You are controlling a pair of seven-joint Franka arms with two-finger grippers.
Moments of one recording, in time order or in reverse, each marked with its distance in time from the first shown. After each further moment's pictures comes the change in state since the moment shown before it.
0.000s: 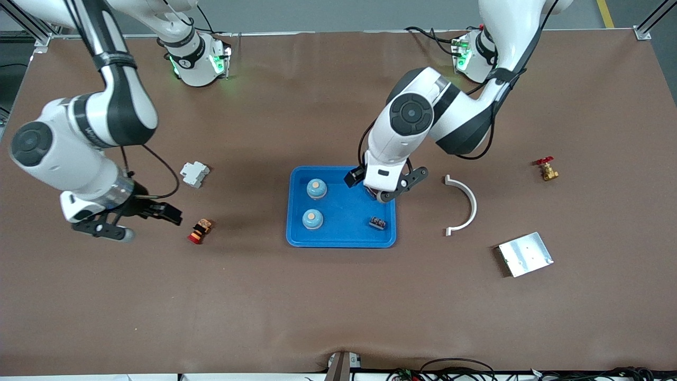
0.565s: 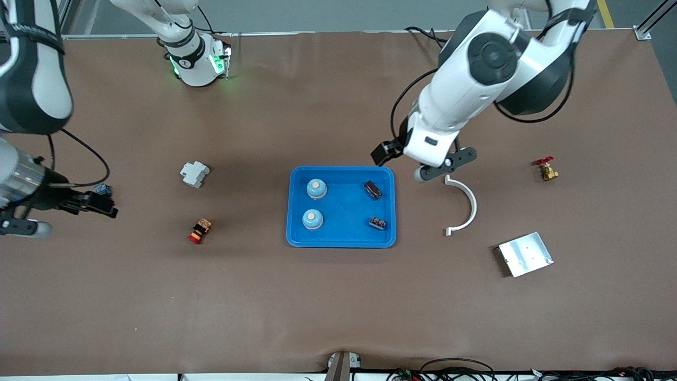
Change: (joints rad) left arm 0.089 -0.191 -0.001 0.000 -0.089 -0.140 0.199; right arm -0.192 -0.008 -0.005 0.136 0.001 -0.178 -0.321
